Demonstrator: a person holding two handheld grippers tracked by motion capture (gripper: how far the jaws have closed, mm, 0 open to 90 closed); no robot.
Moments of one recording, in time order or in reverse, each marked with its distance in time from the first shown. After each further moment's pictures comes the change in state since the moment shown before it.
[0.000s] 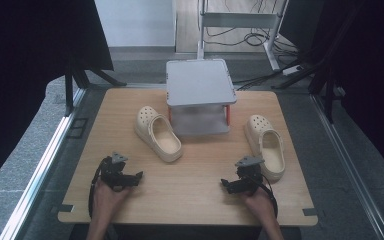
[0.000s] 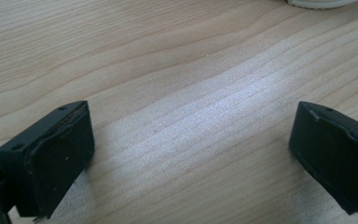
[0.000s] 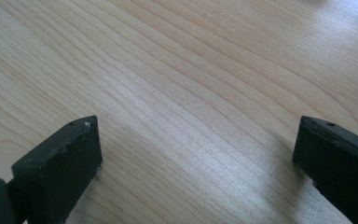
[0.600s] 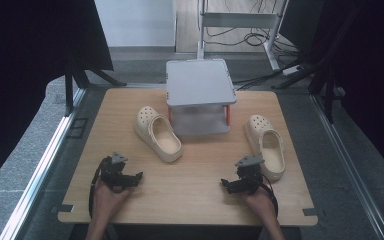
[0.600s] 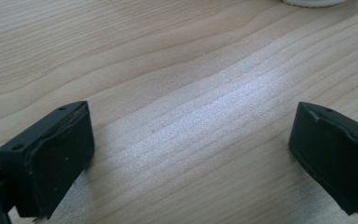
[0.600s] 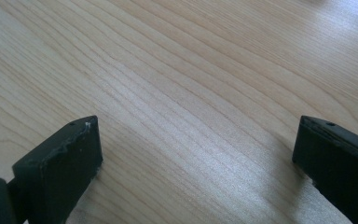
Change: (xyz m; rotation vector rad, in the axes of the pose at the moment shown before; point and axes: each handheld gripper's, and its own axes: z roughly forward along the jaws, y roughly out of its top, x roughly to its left) left arm 0.001 0.000 0.000 0.001 -0.018 0.017; right arm 0.000 0.000 0.000 0.000 0.002 0.001
